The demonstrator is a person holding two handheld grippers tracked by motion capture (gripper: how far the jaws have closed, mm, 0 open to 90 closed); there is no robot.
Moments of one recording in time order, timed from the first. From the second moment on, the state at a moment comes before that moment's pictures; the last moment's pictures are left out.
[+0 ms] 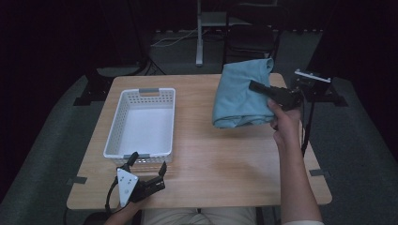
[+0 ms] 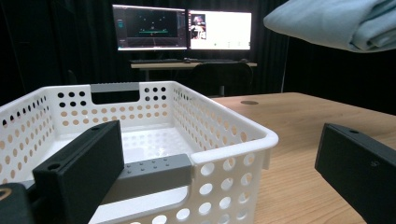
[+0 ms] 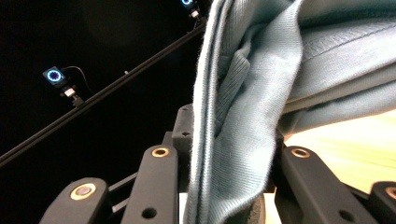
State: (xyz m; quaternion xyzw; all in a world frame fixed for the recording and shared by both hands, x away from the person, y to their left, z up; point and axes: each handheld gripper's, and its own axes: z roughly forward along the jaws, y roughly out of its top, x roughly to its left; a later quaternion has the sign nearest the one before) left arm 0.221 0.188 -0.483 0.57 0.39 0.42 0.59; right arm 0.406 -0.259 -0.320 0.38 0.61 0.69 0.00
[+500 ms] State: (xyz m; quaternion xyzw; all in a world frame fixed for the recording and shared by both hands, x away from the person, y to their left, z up) left arm 0.221 0.188 -0.483 0.57 0.39 0.42 0.59; right arm 0.415 -0.224 -0.313 0.36 0.61 0.70 -0.01
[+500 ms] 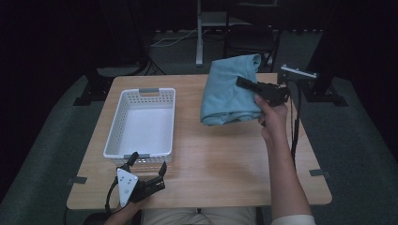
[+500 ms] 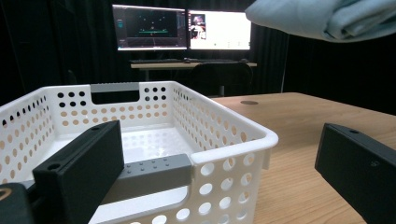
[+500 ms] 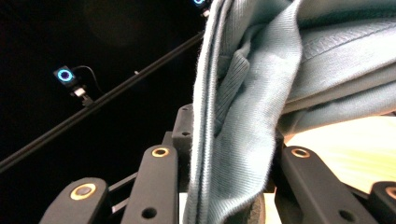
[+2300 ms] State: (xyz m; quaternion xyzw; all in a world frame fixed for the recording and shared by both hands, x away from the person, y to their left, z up) left arm 0.221 0.188 -0.483 0.57 0.39 0.42 0.59; right arm 0.445 -0.075 -0.309 0.30 0.62 0.72 -0.08
